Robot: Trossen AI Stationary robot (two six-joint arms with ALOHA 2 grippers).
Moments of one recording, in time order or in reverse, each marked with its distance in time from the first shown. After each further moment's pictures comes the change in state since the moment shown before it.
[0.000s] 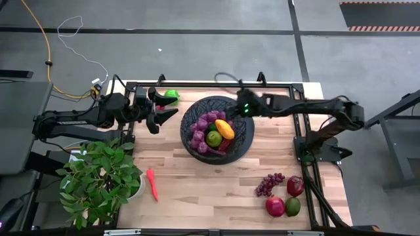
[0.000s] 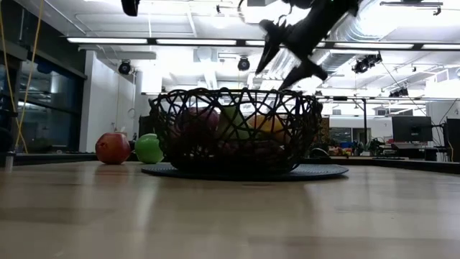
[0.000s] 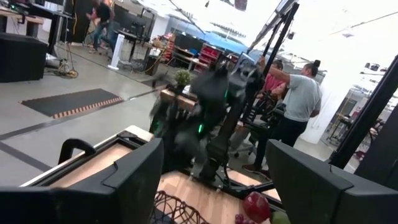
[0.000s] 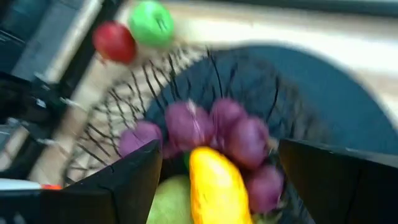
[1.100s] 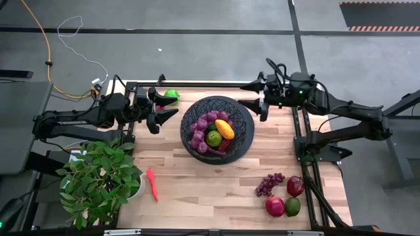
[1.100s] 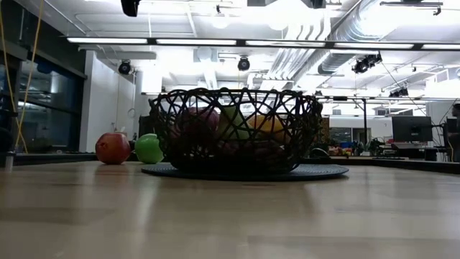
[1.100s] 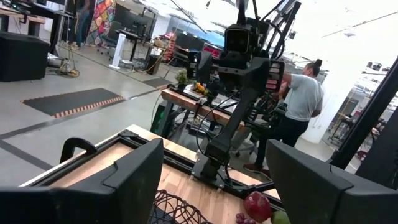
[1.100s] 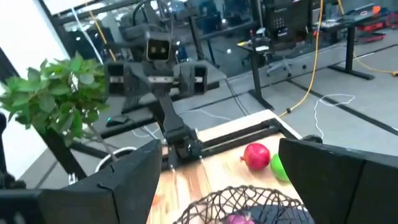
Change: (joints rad) left arm 0.000 0.000 0.000 -0.004 -0.005 -0.001; right arm -0.005 -0.381 -0.003 0.297 -0.320 -0.632
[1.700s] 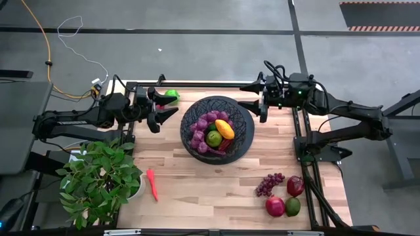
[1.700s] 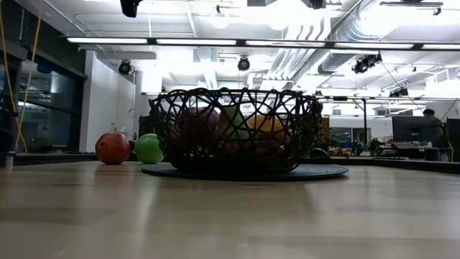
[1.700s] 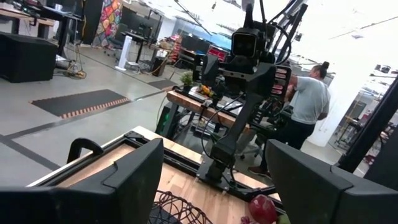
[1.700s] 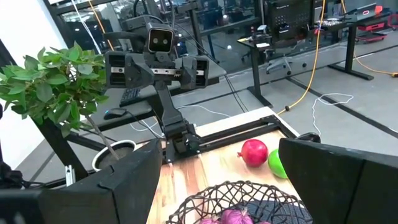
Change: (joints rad) left arm 0.000 0.000 0.000 0.000 -0.024 0.000; right arm 0.000 0.003 0.000 -0.015 -0.001 -0.027
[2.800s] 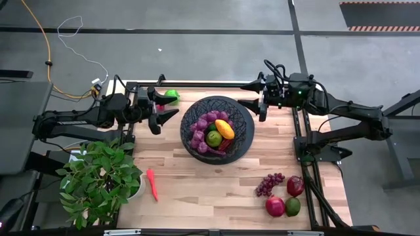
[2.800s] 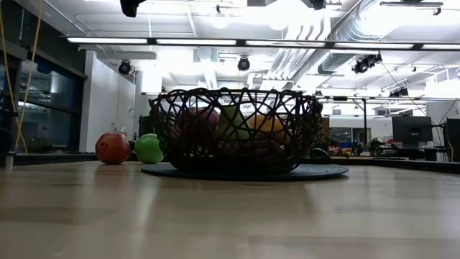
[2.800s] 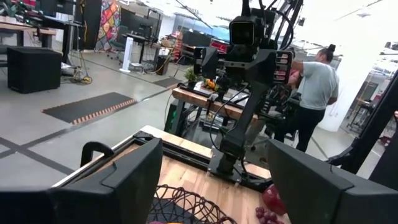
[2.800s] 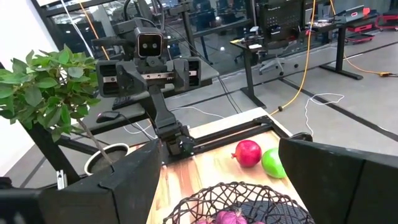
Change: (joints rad) left arm 0.000 0.000 0.000 -0.024 0.000 0.087; right arm 0.000 0.000 0.000 0.000 0.035 0.006
